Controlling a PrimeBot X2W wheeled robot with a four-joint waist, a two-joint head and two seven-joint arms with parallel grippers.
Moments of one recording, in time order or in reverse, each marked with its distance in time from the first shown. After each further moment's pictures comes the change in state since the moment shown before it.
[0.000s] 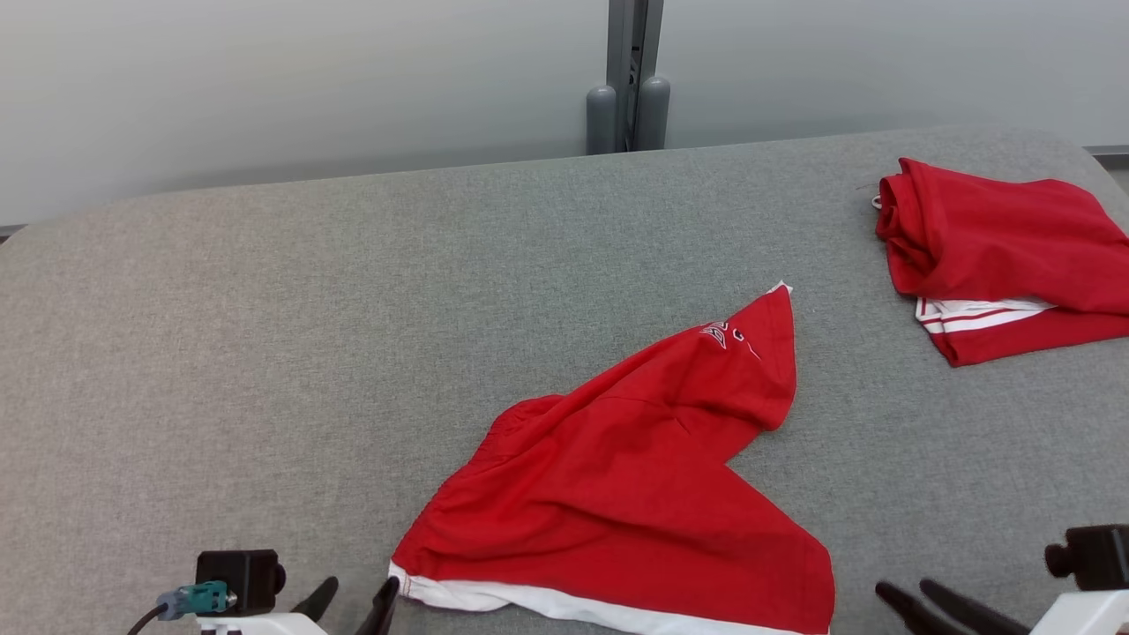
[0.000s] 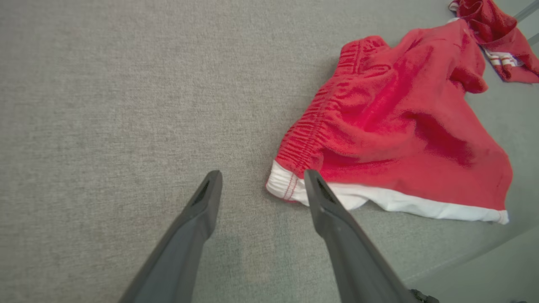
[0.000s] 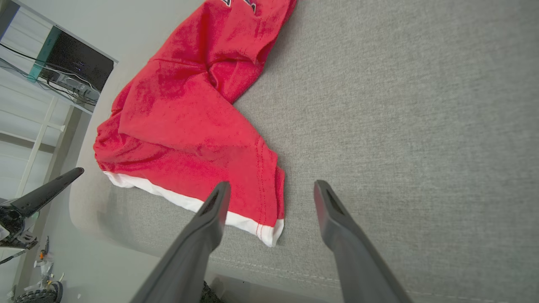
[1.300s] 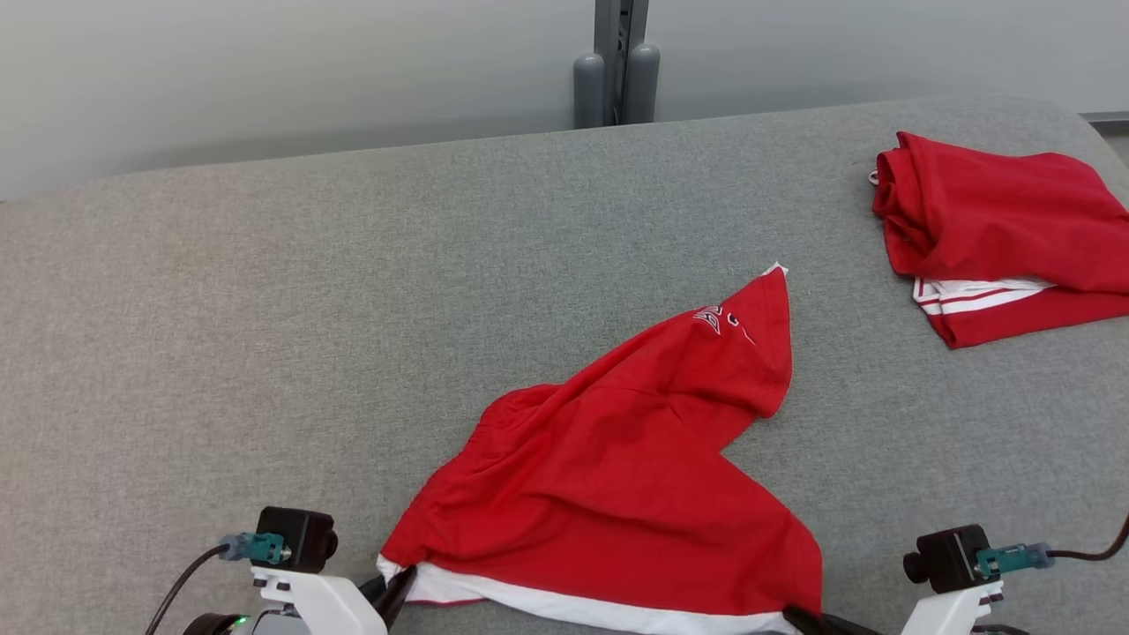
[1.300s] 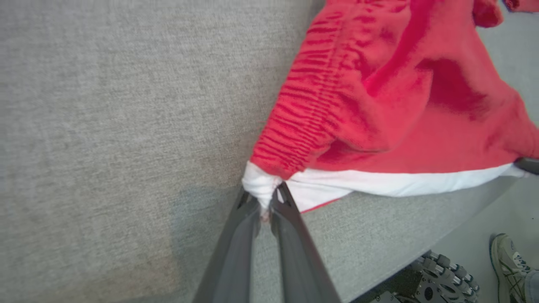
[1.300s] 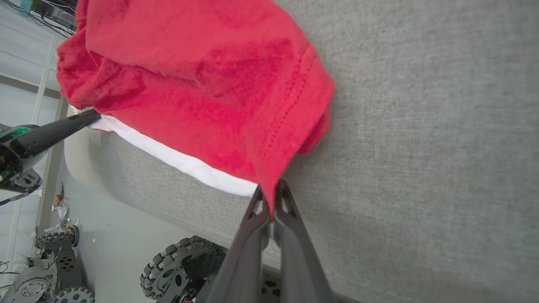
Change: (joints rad) left arm -0.144 0.033 -0.102 0.174 -0.039 -0.088 0.073; right arm -0.194 0.028 0.347 0.191 -0.003 0.000 -0.060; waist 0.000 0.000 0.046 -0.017
